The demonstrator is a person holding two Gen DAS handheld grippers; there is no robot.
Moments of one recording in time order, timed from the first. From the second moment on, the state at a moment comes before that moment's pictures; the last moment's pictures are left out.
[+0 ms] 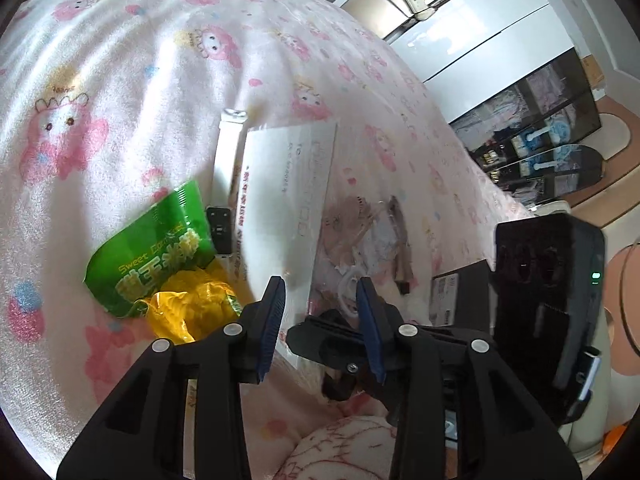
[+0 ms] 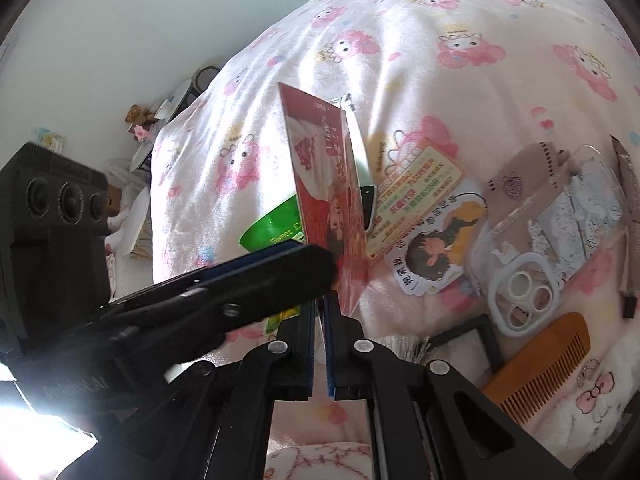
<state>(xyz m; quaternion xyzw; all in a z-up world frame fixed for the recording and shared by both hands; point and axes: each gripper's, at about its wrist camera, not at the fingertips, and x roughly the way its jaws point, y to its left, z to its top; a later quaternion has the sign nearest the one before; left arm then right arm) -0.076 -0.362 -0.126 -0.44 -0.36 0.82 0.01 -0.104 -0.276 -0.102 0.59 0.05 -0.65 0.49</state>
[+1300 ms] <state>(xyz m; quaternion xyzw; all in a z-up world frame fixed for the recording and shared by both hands) -0.047 -0.378 -0.147 -0.51 -0.32 0.80 -0.04 -0.117 -0.199 -0.130 0.65 0.02 -0.64 0.41</state>
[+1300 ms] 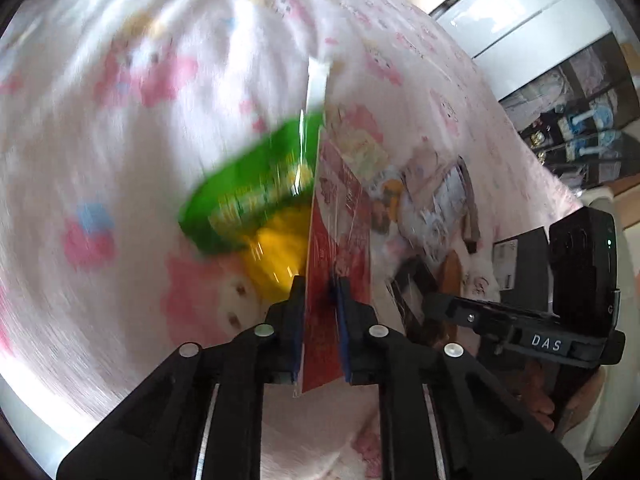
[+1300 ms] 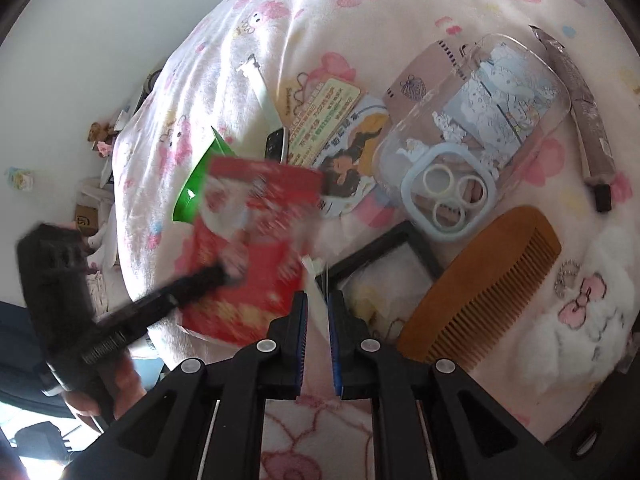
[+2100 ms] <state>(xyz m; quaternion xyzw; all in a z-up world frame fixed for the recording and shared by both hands) 0.004 -0.392 -0.137 -0.44 -0.39 0.80 -0.08 -0.138 -0.222 -0.122 0.64 0.04 -0.66 0.40</state>
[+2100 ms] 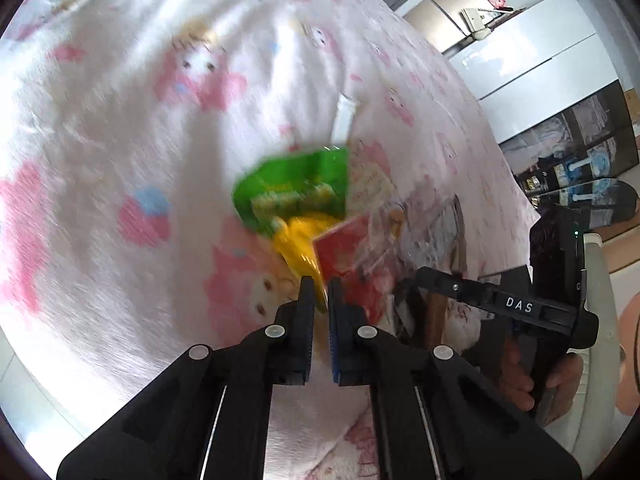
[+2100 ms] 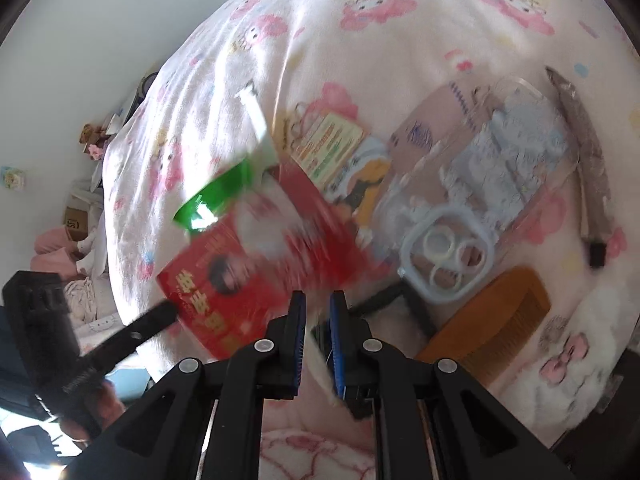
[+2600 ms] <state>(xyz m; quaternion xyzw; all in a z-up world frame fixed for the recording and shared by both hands) -0.015 -0.390 -0.147 -0.44 -0.39 0.80 -0.09 -0.148 -0.266 -0.152 0.65 0.06 -0.62 0.44</state>
